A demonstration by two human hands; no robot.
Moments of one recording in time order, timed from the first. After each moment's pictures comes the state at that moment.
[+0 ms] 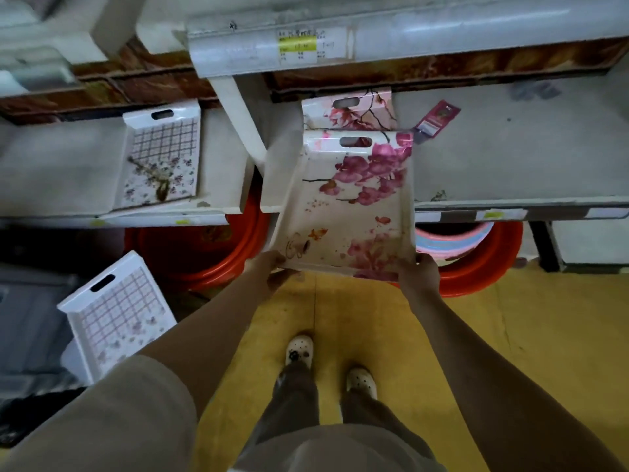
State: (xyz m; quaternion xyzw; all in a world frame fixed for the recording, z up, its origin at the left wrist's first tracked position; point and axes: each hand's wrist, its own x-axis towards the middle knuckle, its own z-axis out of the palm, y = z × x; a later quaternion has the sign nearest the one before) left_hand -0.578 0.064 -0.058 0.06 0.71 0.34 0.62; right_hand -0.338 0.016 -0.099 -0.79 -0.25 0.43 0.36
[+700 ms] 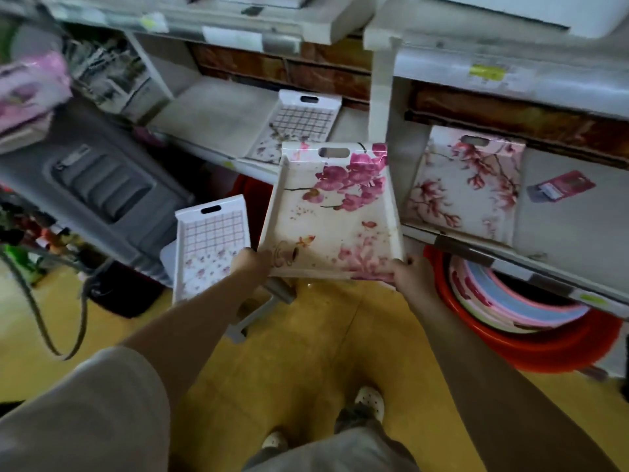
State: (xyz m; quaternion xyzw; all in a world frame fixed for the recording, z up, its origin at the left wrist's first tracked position) left_hand -0.718 -0.078 -0.004 0.23 0.90 0.21 0.31; right_hand -0.457 -0.003 -0.037 -0.67 -0.48 0.51 0.24
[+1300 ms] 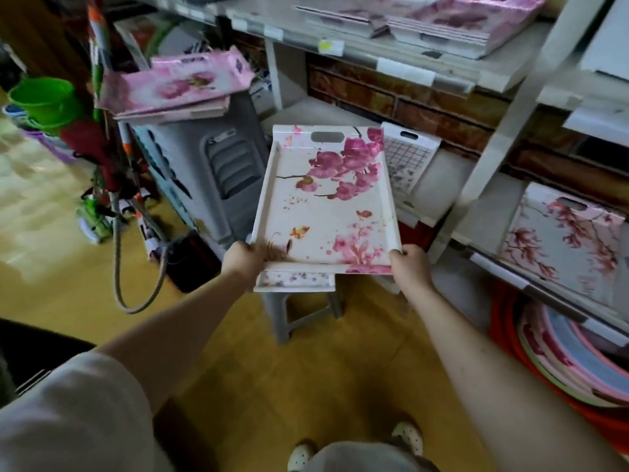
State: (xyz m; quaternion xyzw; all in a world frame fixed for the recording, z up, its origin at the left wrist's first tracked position) left_hand -0.914 -0.279 0.047 0.21 0.90 0.32 0.23; right_hand -0.680 -0.134 0.038 -0.58 -0.65 0.45 0.22
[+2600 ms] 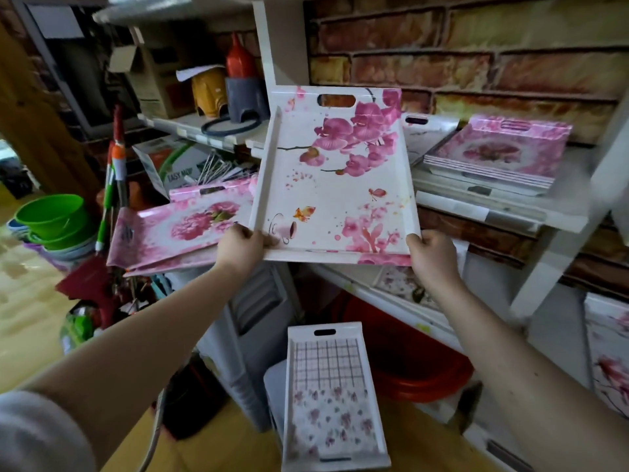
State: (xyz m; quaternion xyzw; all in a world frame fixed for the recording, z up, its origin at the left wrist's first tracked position) left_hand -1.152 -0.106 0.211 0.30 0.80 0.51 0.13; right_hand -0.908 0.029 0.189 -0.50 -0.67 0.36 0.41
